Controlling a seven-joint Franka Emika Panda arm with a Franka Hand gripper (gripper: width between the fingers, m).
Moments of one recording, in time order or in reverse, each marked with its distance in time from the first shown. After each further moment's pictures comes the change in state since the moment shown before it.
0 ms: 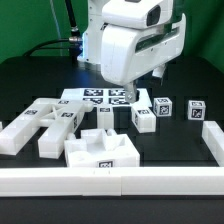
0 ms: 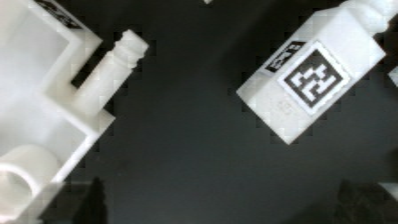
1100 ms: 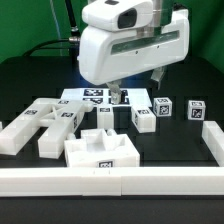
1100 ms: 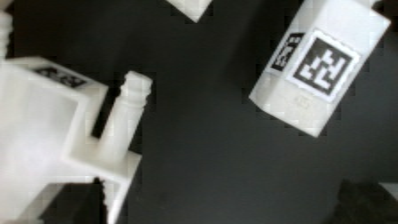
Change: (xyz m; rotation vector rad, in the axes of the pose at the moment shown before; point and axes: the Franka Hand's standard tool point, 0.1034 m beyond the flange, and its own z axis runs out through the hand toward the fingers) arm -0.008 0.008 0.004 0.029 0.005 0.418
